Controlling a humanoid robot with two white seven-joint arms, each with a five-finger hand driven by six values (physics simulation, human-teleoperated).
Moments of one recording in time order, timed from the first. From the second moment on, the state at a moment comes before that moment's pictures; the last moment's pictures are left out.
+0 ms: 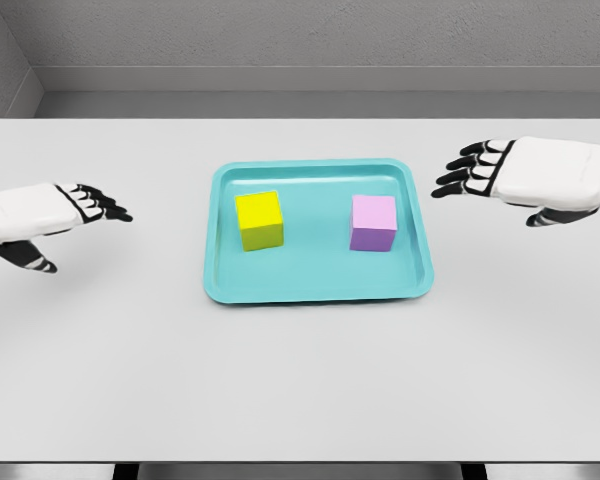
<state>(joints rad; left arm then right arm) -0.45 1.03 -0.48 -1.50 -0.30 -0.61 -0.54 -0.64 -1.09 0.53 -1.76 0.26 -0.61 0.61</state>
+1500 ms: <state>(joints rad) -0.79 0.53 -0.71 -1.16 -0.61 -0.61 -0.61 -0.85 -0.94 0.79 -1.68 0.43 -0.61 0.61</state>
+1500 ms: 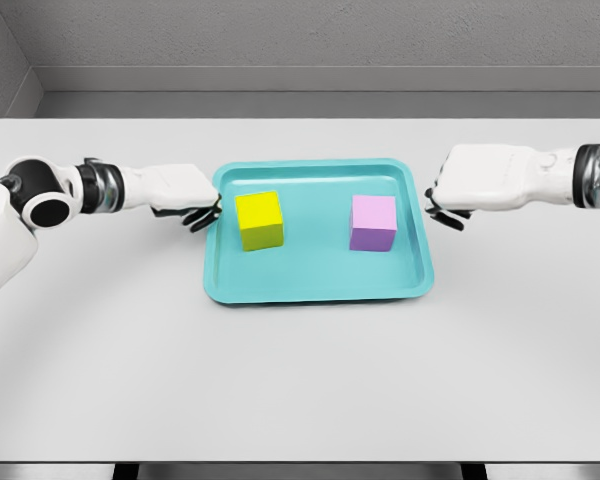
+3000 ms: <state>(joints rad) -0.80 0.36 -0.71 -1.01 -0.68 -0.60 -0.59 -0.90 -0.78 0.95 -1.40 0.46 -0.61 0.61</state>
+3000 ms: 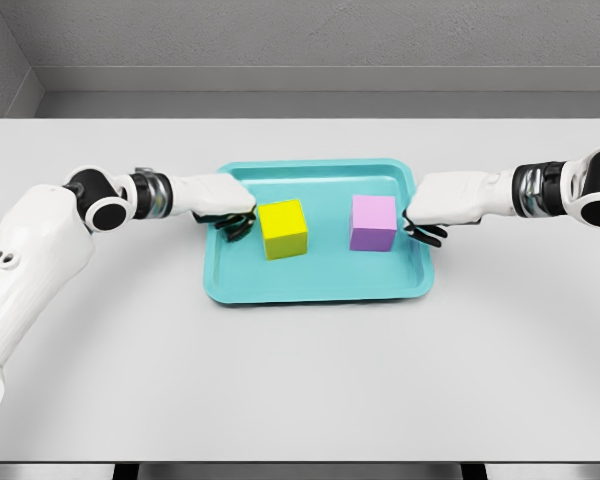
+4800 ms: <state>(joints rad) -0.89 0.39 -0.78 -1.00 -0.51 -0.61 -0.61 -0.96 -0.58 1.02 -1.16 0.53 -0.61 0.61</state>
